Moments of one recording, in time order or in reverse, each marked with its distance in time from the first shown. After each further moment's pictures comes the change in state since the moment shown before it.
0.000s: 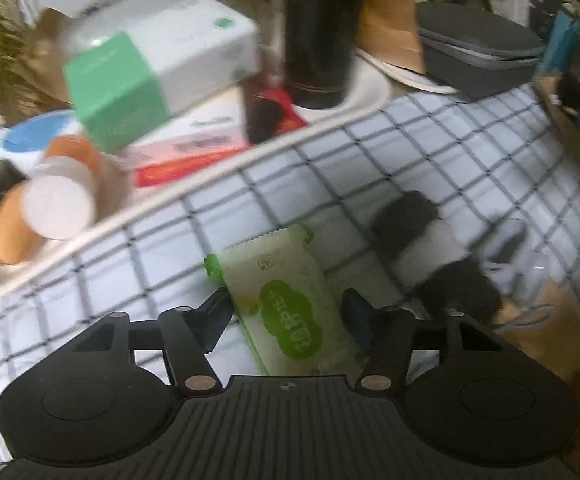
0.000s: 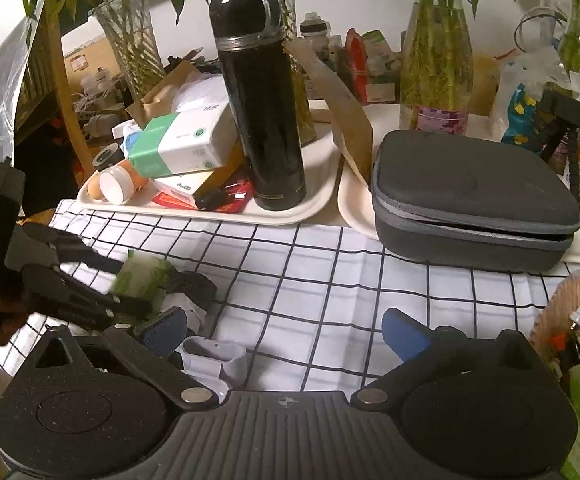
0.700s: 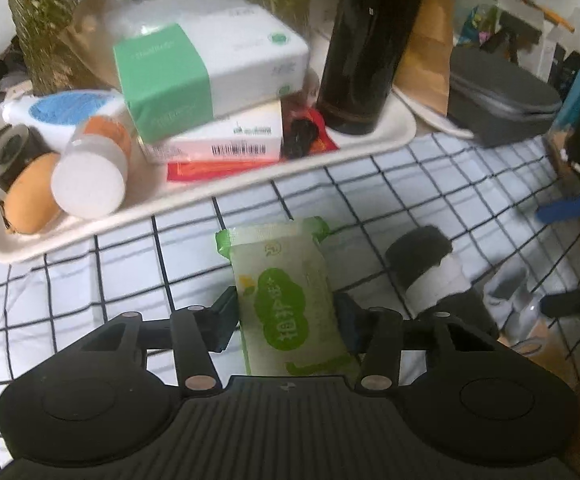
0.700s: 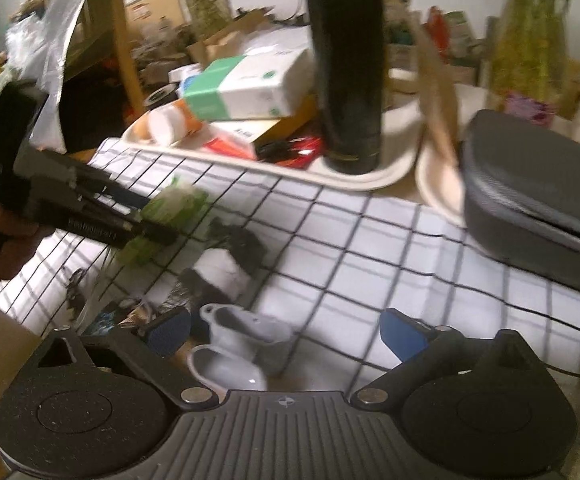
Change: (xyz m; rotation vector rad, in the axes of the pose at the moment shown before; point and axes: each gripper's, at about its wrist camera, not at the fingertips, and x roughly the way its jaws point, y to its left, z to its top) left arm -0.010 0.020 0.000 -0.150 -0.058 -0.050; right arm 0.045 0.022 -0.010 -0.160 0.096 0.155
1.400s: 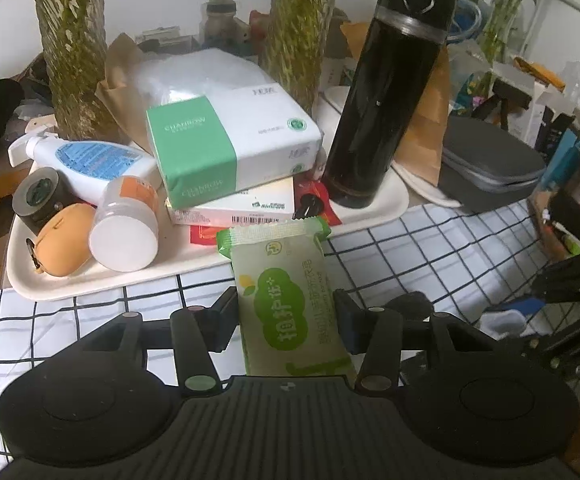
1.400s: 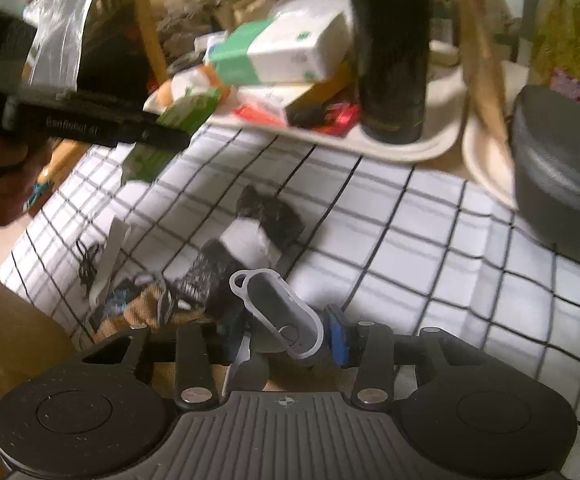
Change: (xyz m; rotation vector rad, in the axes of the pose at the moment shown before) left arm -0.036 0.016 0.013 -0.055 -0.147 -0.033; right arm 0.016 0.004 -0.003 -0.014 0.052 0.065
